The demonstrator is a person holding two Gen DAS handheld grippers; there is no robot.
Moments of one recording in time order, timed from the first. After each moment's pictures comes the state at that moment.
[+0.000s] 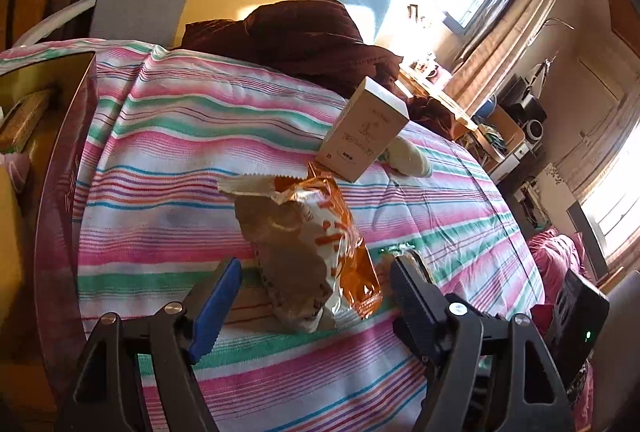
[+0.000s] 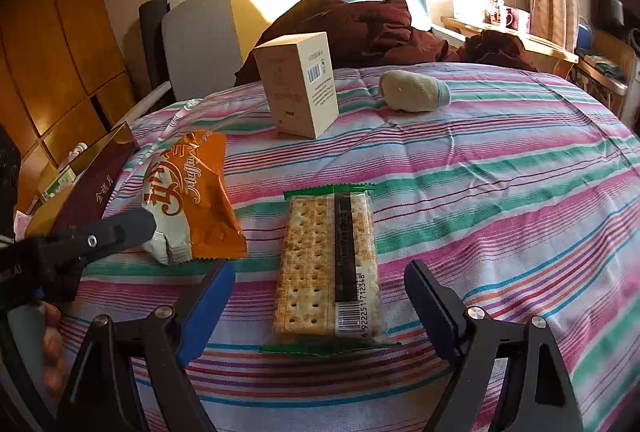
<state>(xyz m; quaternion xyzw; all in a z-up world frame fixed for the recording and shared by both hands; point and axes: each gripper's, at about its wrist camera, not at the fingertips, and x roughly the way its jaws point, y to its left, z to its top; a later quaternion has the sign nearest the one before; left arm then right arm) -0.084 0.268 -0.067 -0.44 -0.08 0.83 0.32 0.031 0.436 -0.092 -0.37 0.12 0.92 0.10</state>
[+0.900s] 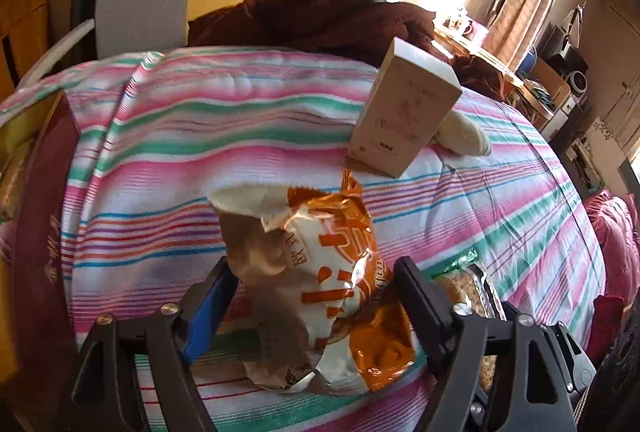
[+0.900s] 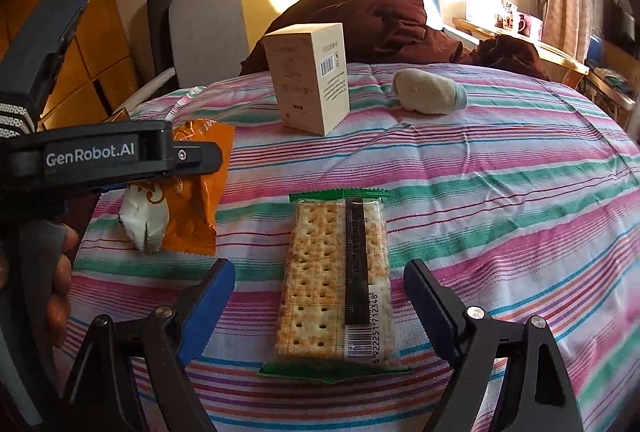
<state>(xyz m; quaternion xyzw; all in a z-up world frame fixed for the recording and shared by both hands) -0.115 0.310 -0.090 -0.47 0.02 0.84 0.28 0.016 0.434 -0.098 -0.38 0.09 0.91 0.10</state>
